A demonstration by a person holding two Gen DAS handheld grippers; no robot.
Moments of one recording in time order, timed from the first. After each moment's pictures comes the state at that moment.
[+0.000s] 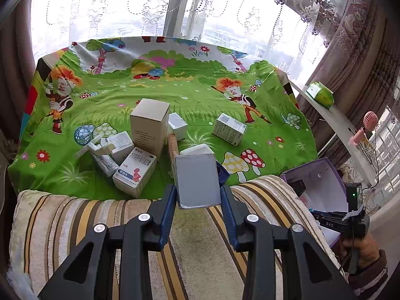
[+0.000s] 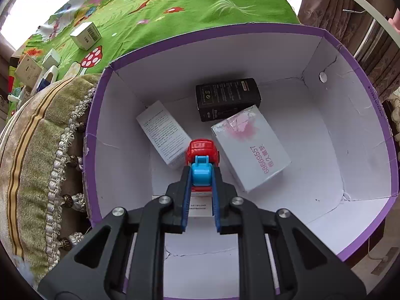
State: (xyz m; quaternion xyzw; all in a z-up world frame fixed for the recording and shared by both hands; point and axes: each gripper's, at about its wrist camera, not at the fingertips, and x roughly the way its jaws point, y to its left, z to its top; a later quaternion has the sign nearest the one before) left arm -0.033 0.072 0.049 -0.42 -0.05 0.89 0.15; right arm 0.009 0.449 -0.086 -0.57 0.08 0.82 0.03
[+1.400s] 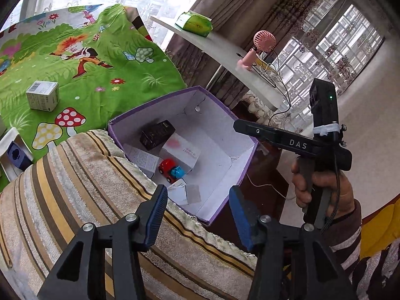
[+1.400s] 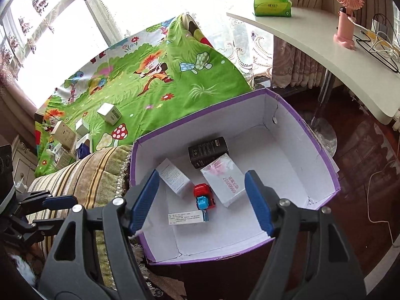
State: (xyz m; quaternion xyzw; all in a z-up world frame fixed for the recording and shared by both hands) left arm 0.025 0.265 0.031 -0.49 0.00 0.74 0.46; right arm 0.074 0.498 0.029 -0.42 0.16 0.89 0.04
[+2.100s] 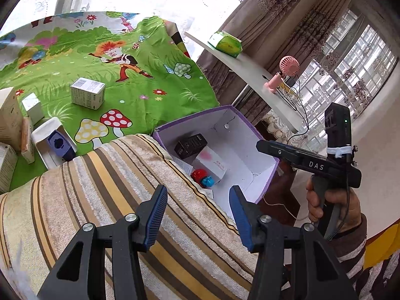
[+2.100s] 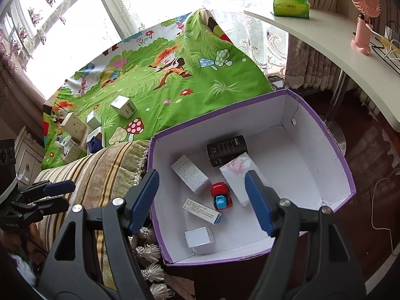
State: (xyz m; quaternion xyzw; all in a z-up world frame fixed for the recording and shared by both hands) left arm 0.006 0.206 0.036 -0.47 -0.04 0.79 0.39; right arm 0.061 0.465 0.032 -0.43 0.14 0.89 0.00
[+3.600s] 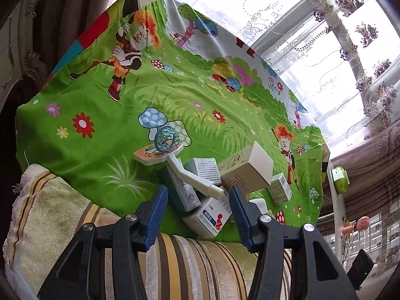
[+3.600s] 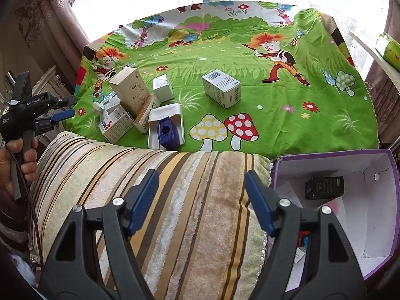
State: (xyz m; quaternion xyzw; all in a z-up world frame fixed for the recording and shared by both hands) left arm -0.111 -0.083 0.012 -0.45 -0.29 0.84 0.05; right arm -0.037 0.281 0.020 -0.46 0.03 0.87 -0.14
